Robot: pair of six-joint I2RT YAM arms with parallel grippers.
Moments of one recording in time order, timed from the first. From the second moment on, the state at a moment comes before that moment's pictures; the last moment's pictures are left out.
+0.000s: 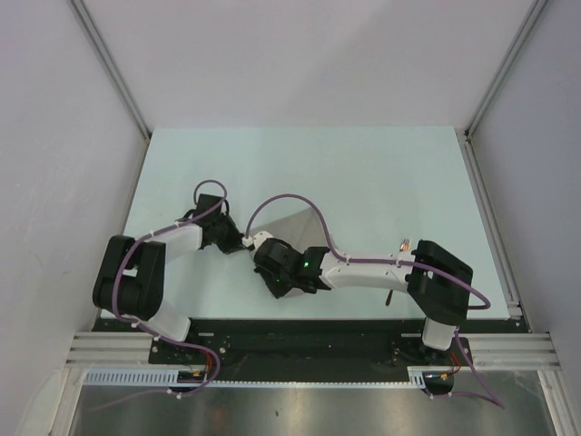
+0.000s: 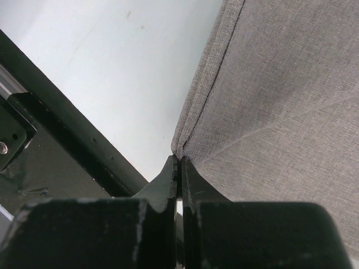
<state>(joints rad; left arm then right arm) -0.20 1.56 0.71 -0.18 0.23 -0.84 1.22 1.77 1.21 -0.35 0.10 0.42</state>
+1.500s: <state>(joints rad) -0.33 1.67 0.96 -0.29 0.02 -0.67 0.93 1.92 0.78 0.68 -0.55 0.89</state>
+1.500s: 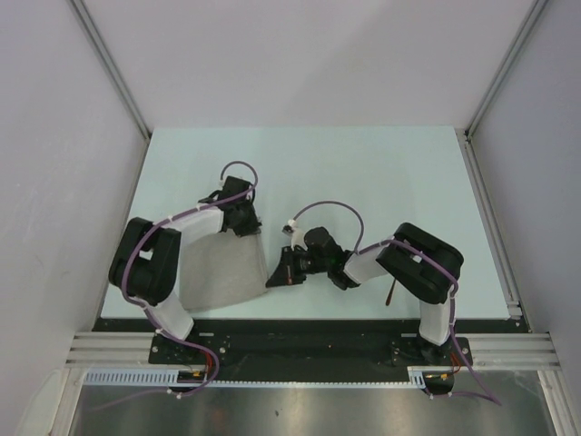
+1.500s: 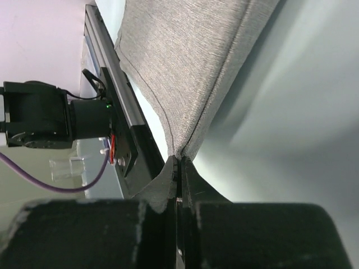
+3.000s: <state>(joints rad) 0.04 0.96 0.81 -0.63 0.15 -0.49 0.78 1.97 1.11 0.10 -0.33 0.56</state>
